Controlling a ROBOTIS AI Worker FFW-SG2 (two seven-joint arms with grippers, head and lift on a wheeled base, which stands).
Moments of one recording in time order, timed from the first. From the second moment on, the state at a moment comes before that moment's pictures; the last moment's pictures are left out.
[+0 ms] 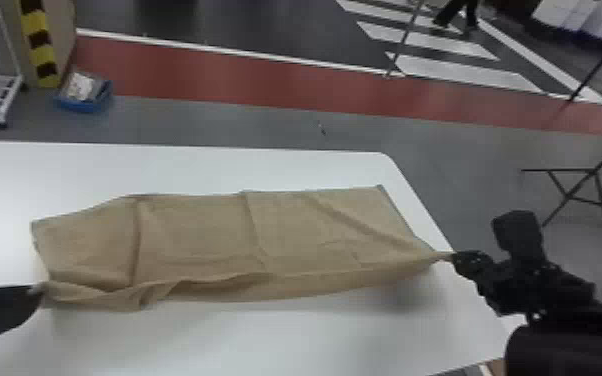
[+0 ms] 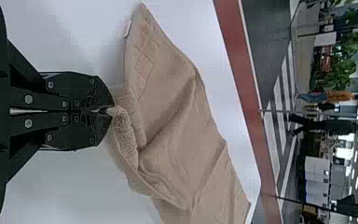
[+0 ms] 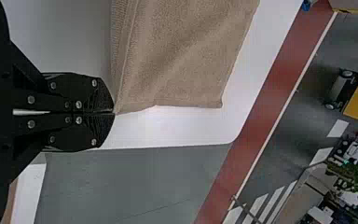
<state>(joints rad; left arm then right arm) 0.37 0.34 0.10 -2.18 0.02 0.69 -0.72 0.15 -0.03 -0.61 -2.04 0.81 0.59 0.95</state>
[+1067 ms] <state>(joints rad) 0.10 0.32 0.17 -2.08 -0.03 0.89 -0.66 0.11 0.00 -0.40 -2.13 0.83 0.68 0.69</state>
